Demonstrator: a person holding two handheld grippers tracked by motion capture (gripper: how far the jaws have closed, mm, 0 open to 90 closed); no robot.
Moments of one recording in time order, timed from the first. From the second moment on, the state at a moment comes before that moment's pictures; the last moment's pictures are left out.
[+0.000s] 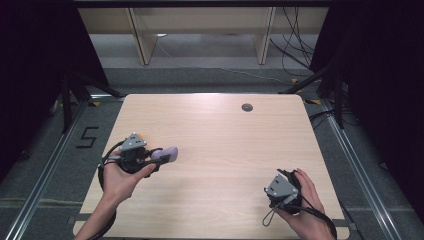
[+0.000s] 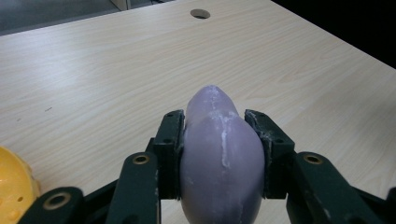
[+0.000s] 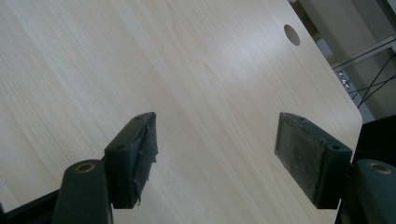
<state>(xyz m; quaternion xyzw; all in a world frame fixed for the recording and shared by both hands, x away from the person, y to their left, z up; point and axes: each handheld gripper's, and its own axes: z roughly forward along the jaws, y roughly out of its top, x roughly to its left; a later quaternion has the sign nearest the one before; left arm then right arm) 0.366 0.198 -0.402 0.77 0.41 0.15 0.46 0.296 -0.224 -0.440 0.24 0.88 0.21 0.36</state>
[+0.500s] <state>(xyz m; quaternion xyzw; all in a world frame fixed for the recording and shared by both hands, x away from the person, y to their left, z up) 0.365 0.214 -0.404 0.75 0.43 0.16 0.47 0.297 -0.223 -0.440 0.23 0.88 0.21 0.36</state>
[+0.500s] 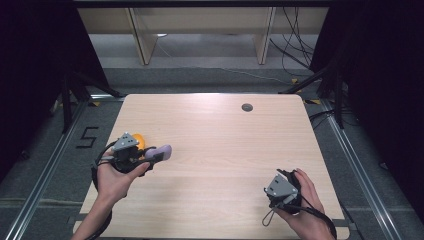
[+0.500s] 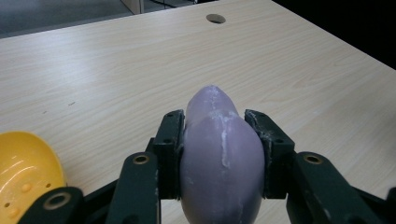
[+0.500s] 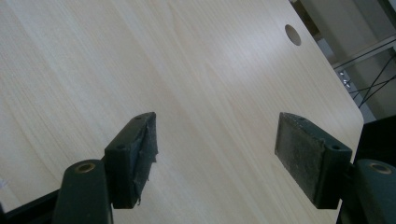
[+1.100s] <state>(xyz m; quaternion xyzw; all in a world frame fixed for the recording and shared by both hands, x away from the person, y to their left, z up) 0.363 0.240 -0.403 0.73 0.46 0.19 0.47 0.296 -0.223 -0.440 0.24 0.88 0.21 0.36</state>
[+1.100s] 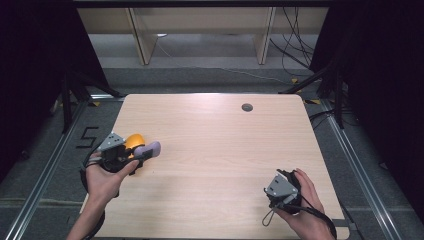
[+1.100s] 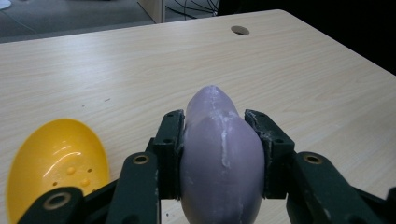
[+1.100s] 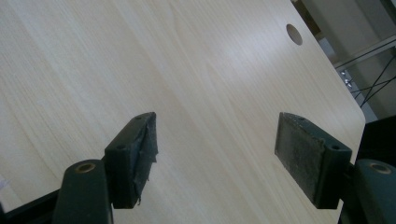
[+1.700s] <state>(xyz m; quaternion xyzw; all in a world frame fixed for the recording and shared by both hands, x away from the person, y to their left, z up) 0.369 0.264 -0.409 0.69 0.52 0.24 0.45 0.296 -0.223 -0.441 0.24 0.88 0.21 0.36</state>
